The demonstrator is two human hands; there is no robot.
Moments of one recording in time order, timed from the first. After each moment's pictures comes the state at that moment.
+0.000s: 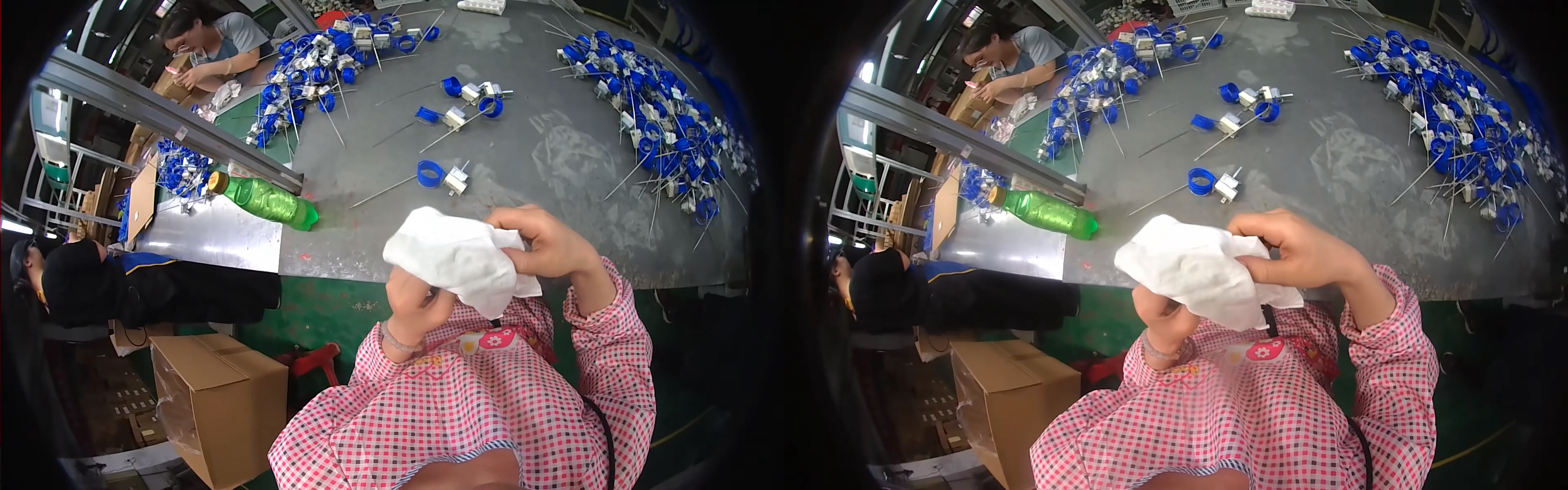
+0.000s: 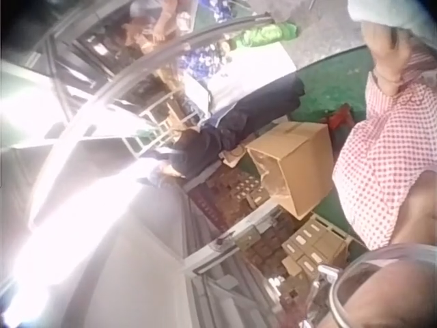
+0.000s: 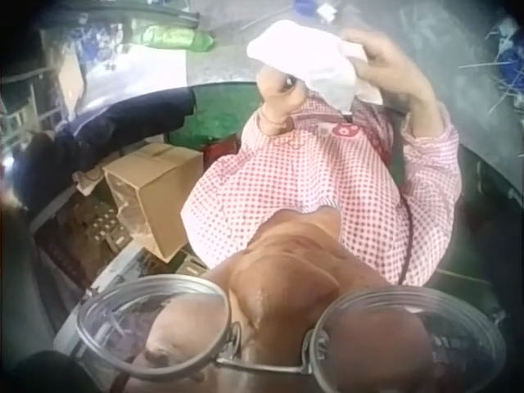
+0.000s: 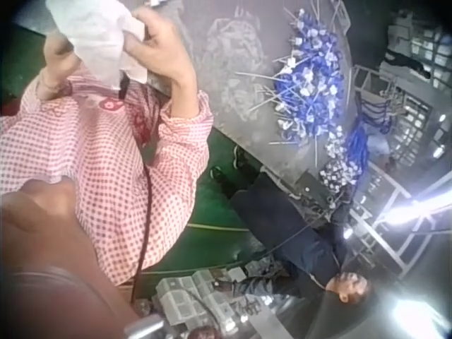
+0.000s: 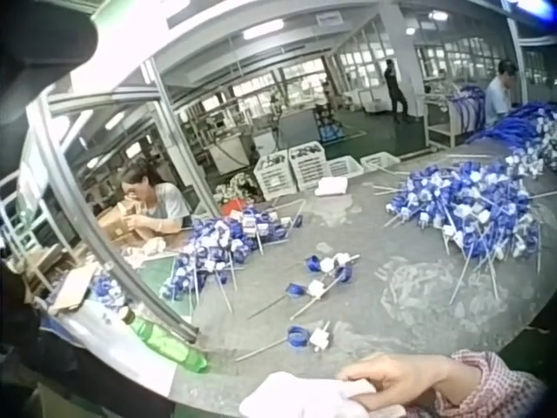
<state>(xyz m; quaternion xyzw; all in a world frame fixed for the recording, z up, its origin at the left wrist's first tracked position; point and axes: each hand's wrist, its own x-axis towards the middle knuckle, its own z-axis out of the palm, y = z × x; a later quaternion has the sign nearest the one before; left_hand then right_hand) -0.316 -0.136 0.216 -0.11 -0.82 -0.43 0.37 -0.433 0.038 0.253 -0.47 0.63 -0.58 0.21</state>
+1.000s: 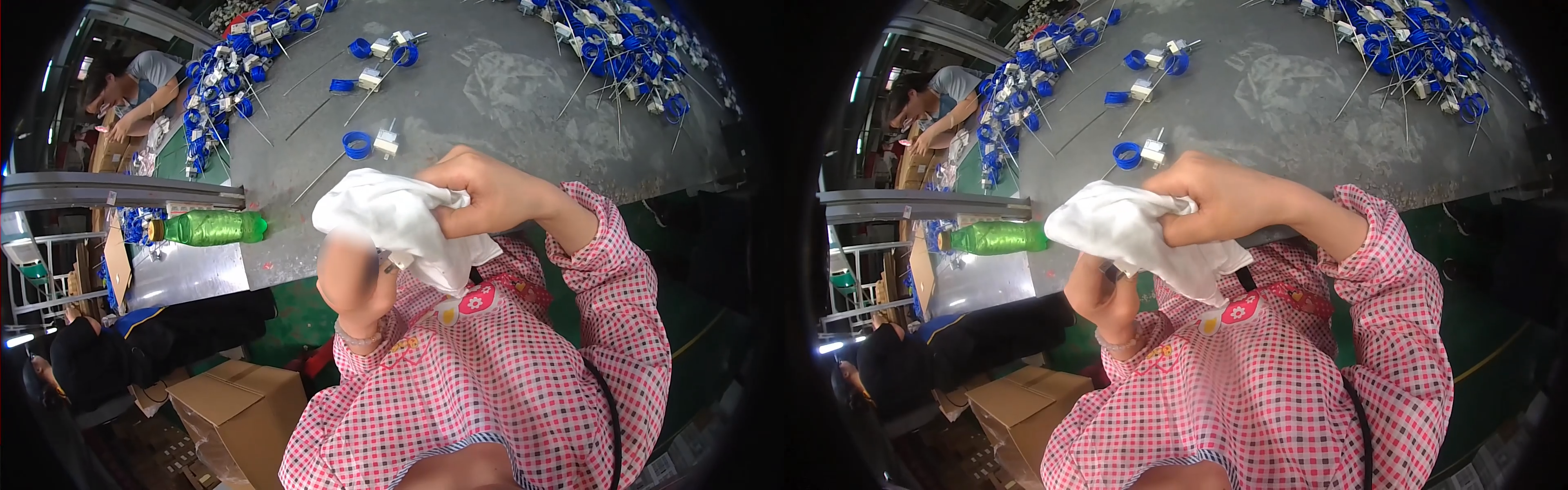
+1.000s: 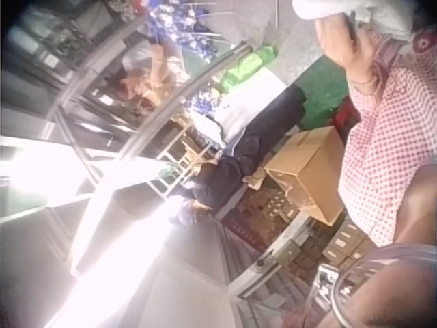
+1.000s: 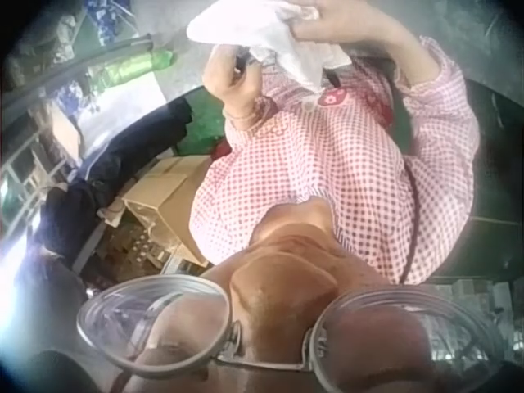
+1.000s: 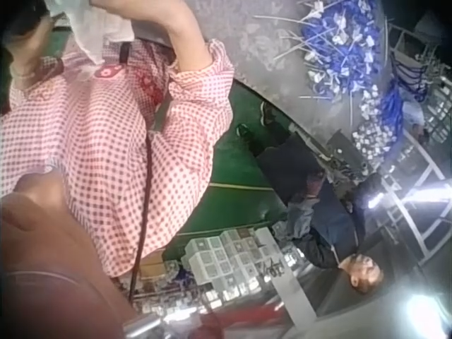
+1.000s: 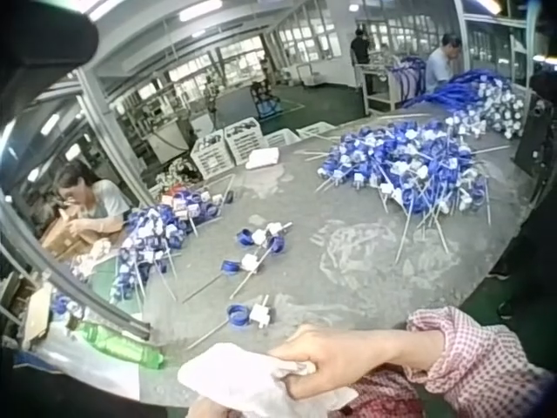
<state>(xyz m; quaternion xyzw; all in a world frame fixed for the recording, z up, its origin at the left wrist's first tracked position) -0.320 -0.140 0.234 -0.11 -0.85 -0.41 0.31 -0.429 0.039 0.248 -0.46 0.62 -0.61 0.20</state>
